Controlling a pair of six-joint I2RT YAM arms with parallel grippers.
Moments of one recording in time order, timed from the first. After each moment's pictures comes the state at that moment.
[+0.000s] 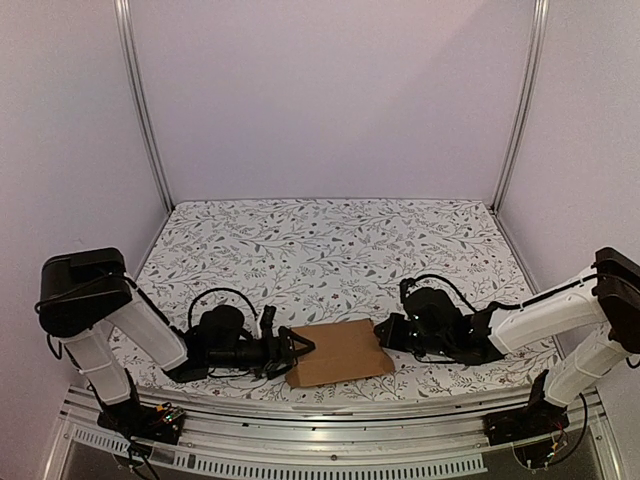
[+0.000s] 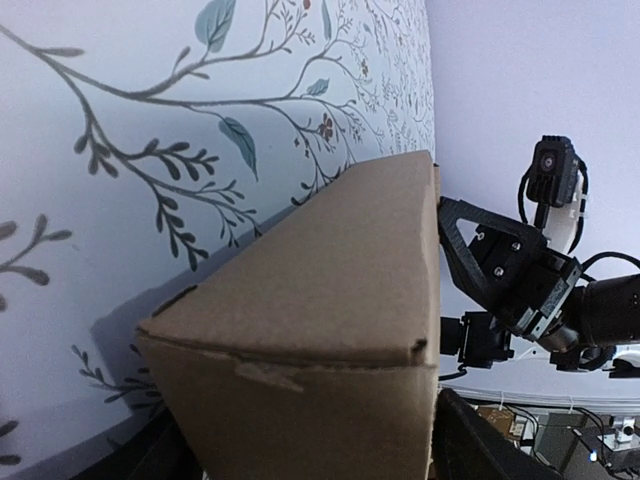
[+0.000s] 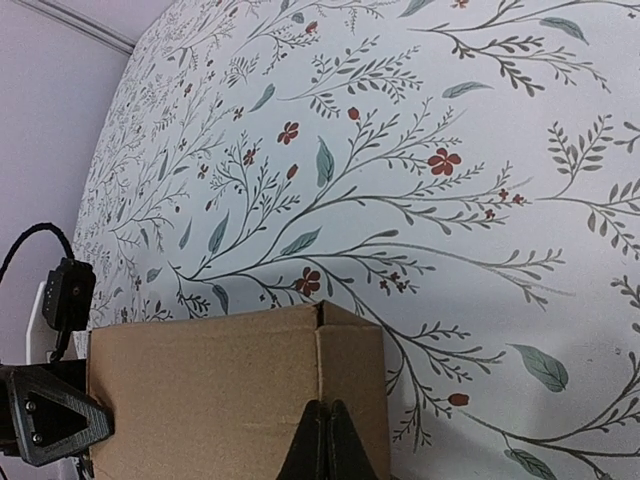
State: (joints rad) left arm -0.98 1.73 0.32 0.97 0.24 -1.31; right arm 1.03 1.51 0.56 0.27 0.22 1.05
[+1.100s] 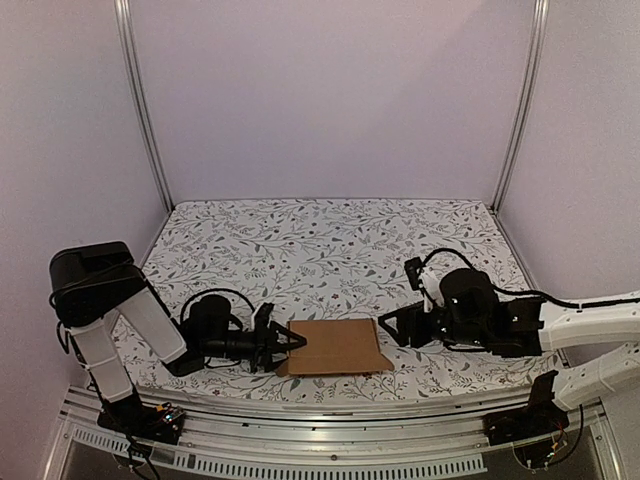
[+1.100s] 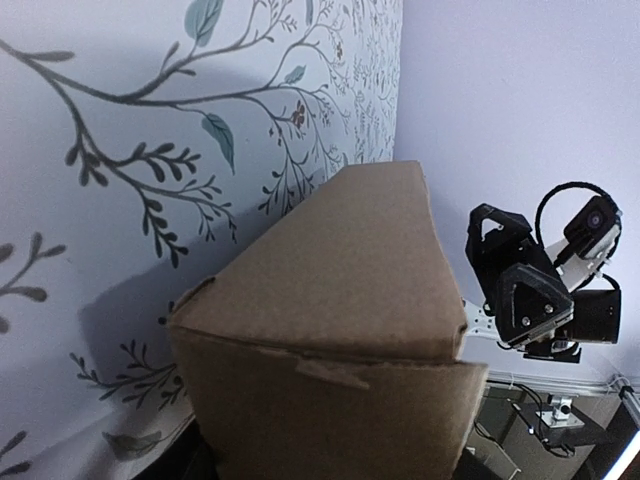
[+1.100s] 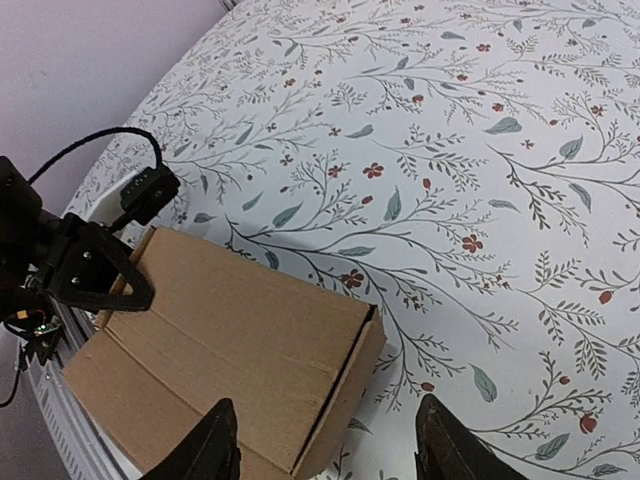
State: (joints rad) left arm -0.84 1.81 0.30 1.15 0.50 -1.40; right arm 1.03 1.19 0.55 0.05 0.17 0.62
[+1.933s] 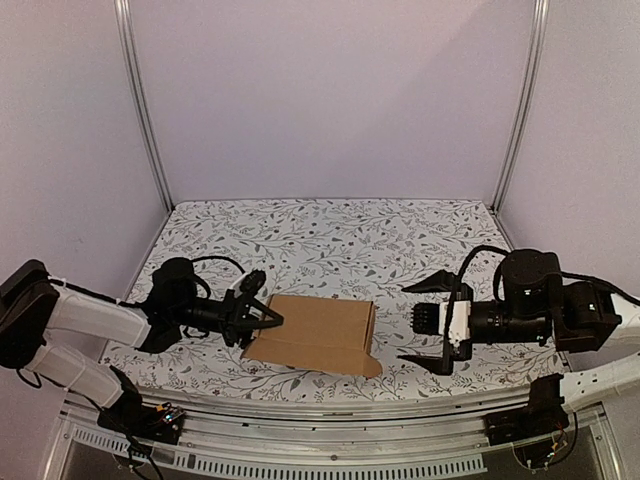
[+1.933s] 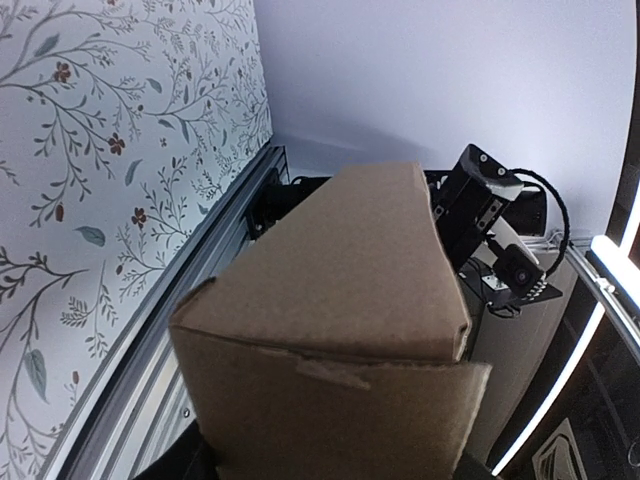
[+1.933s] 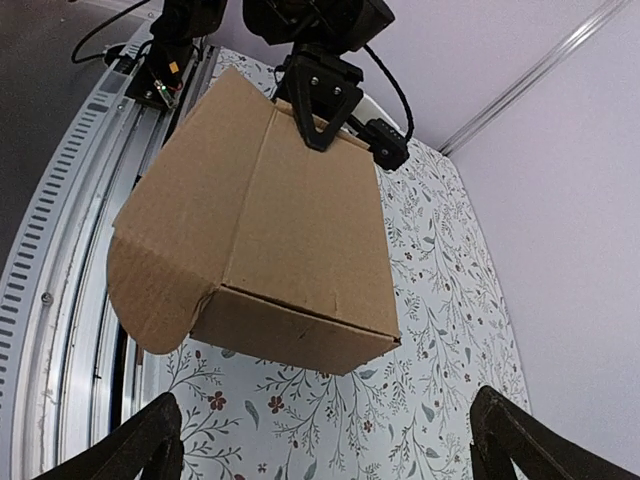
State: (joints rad) left arm -0.66 1.37 0.34 0.86 0.97 -1.34; right arm 1.23 0.84 0.77 -0.35 0.05 -0.51
